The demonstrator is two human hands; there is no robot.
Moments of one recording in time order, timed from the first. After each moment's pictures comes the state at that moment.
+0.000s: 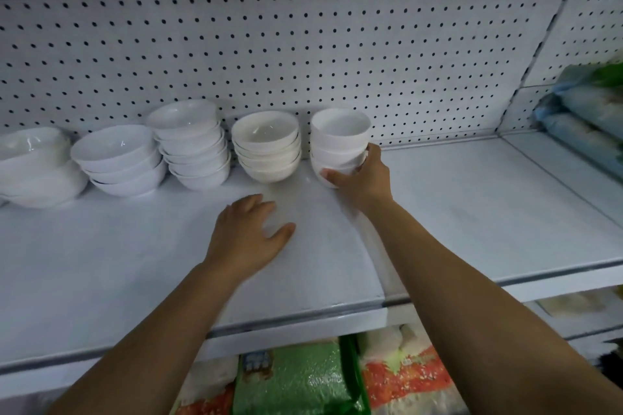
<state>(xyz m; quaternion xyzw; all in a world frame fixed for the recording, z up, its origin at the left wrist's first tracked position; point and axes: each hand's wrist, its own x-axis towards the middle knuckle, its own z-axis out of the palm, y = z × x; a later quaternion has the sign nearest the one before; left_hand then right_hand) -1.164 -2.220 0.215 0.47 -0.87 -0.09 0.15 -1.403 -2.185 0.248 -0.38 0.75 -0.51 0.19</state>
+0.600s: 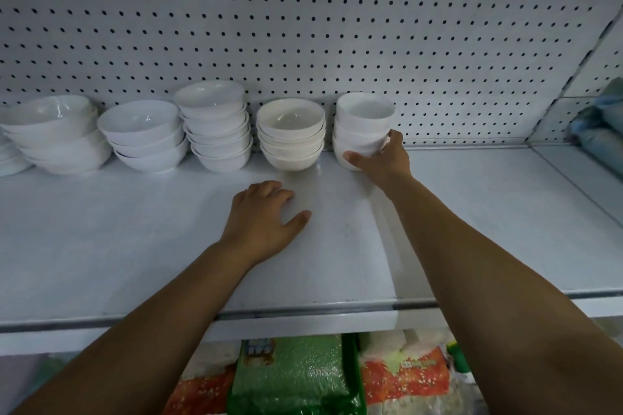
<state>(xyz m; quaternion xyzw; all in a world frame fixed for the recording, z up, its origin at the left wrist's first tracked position) -1.162 -2.226 0.216 0.47 -0.86 -0.10 0.13 -1.421 -2.219 0.255 -0.38 0.77 -0.46 0.21</state>
